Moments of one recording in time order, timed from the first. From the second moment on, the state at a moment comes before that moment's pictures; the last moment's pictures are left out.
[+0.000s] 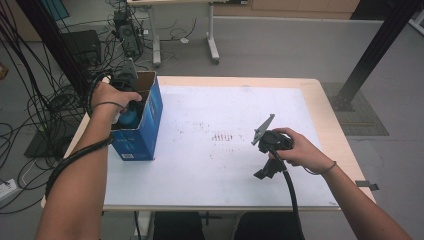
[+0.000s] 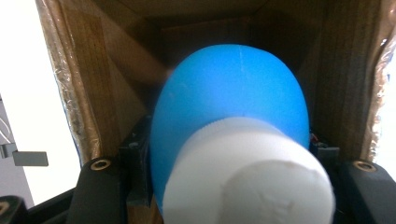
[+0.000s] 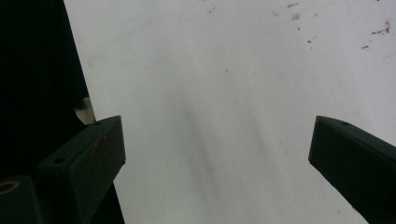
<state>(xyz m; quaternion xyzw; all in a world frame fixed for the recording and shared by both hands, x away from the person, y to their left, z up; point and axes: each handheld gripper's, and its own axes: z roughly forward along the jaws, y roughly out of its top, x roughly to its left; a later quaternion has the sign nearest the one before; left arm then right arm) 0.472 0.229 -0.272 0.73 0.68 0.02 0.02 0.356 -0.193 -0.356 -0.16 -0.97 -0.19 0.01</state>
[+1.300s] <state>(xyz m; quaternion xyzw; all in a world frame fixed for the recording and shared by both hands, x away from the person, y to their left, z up) 0.472 0.229 -0.259 0.73 0.69 0.01 0.01 0.358 -0.193 -0.357 -0.16 -0.97 -0.18 0.01</state>
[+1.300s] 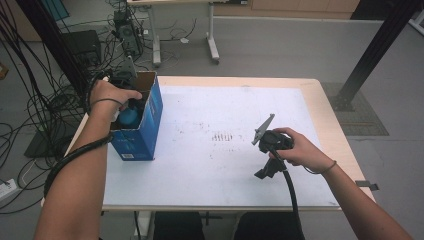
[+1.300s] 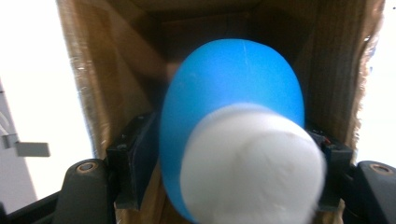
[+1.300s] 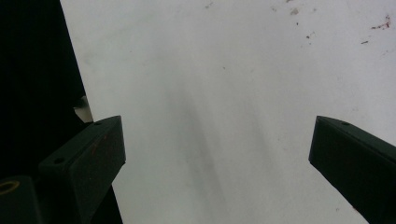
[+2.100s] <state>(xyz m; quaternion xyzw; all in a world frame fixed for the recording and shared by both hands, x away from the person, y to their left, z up) 0.461 0.218 -0.192 0.74 0.67 0.05 0.03 0.356 -0.194 -0.355 -0.16 -0.97 -0.18 0.01</state>
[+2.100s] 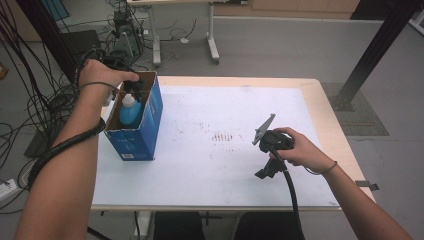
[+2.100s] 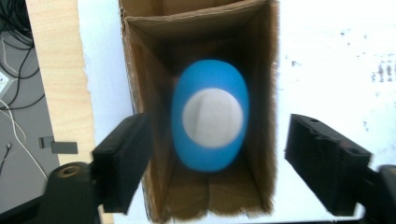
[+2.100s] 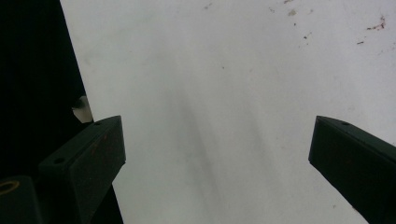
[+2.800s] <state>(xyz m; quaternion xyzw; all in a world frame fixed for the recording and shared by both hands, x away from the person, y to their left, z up) 0.459 0.154 -0.150 0.78 0.62 0.06 0.05 0.355 -0.197 -0.351 -0.17 -0.97 -0.18 0.00</state>
